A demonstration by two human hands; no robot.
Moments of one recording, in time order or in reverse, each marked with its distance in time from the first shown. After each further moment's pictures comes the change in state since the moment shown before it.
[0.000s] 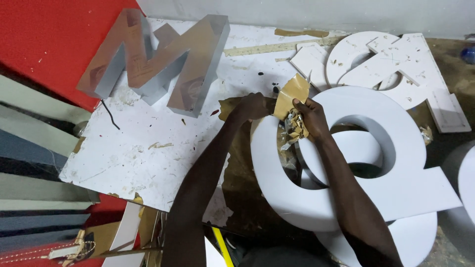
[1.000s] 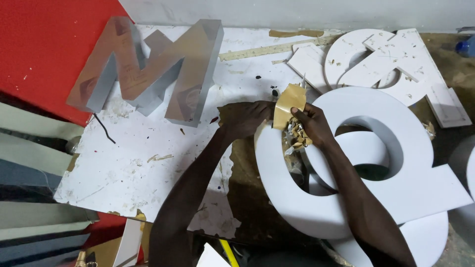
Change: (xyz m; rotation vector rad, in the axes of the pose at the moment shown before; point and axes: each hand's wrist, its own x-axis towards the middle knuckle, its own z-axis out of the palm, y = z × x) left_hand -0.039 -0.039 0.005 0.738 0.477 0.956; right_hand 0.019 0.036 -0.013 -0.129 -0.054 -0.040
